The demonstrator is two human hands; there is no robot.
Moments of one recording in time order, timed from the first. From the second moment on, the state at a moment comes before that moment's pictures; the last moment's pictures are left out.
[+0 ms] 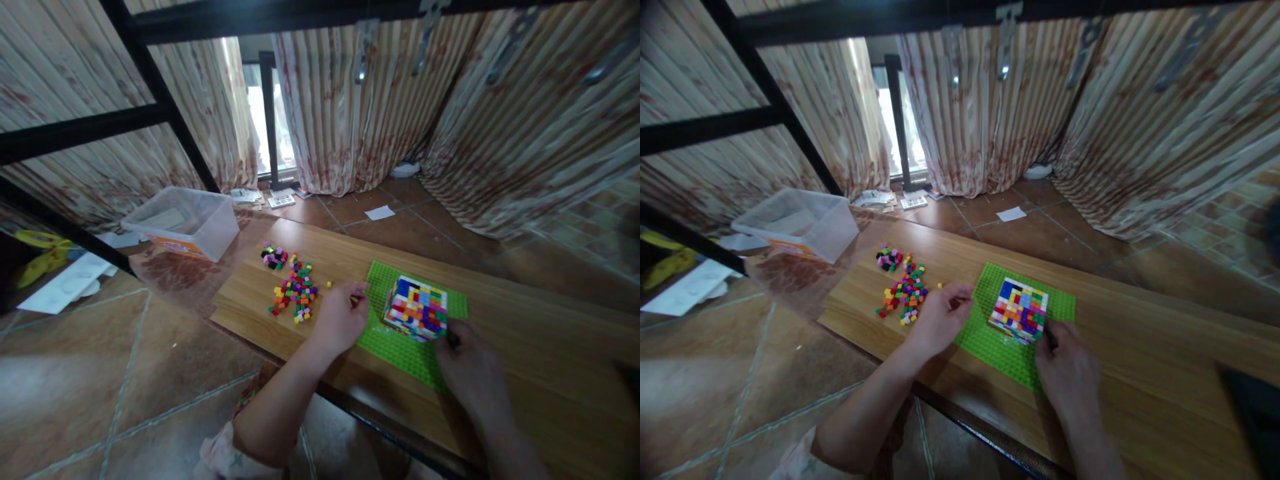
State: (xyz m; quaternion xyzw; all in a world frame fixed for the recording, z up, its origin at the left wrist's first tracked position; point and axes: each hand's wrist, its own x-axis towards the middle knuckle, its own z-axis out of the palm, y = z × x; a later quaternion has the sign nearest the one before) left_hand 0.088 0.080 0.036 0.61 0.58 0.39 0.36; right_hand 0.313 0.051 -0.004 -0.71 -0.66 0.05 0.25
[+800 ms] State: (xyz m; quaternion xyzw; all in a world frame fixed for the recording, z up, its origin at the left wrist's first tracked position) left_hand 0.093 0.071 0.060 0.79 0.35 0.44 0.23; right_hand 0.293 0.051 0.013 -0.71 -0.65 0.07 0.25
